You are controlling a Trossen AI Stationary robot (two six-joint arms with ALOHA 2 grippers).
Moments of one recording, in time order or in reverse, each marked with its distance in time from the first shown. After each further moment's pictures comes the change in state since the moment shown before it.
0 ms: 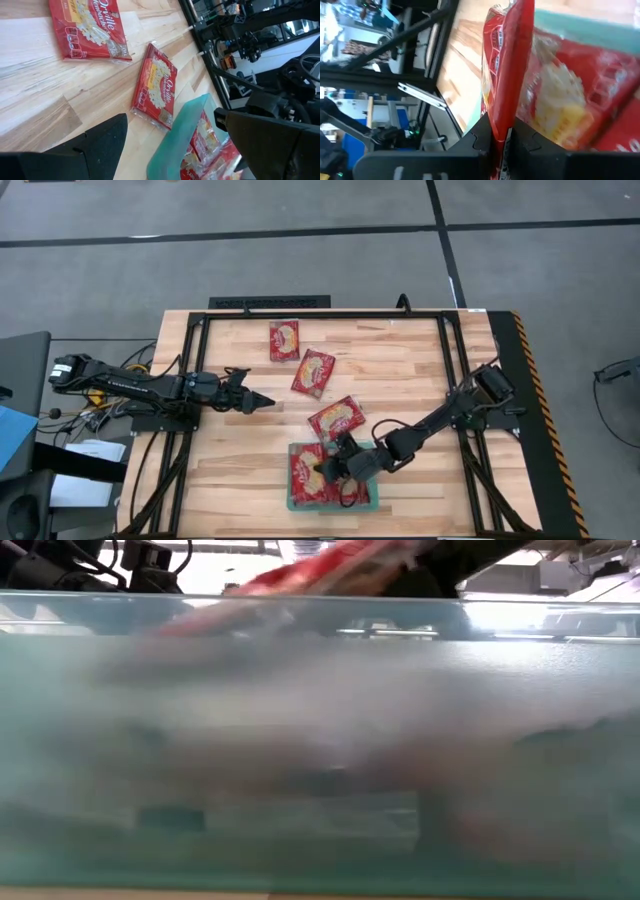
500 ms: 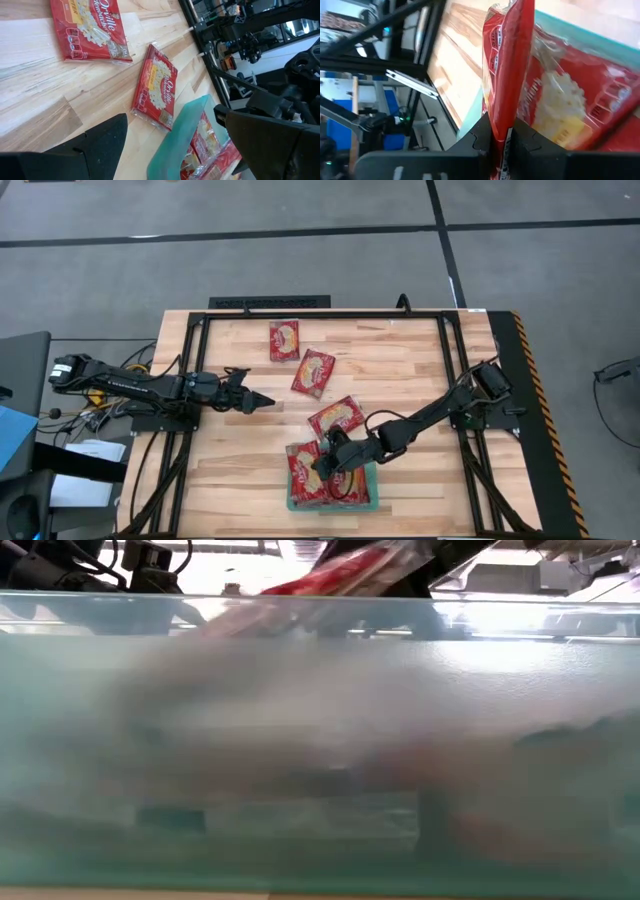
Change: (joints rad) left arm 0.000 0.000 0.000 0.000 -0.005 -0.001; right arm -0.066 0.000 0.073 -0.129 -0.176 -0.064
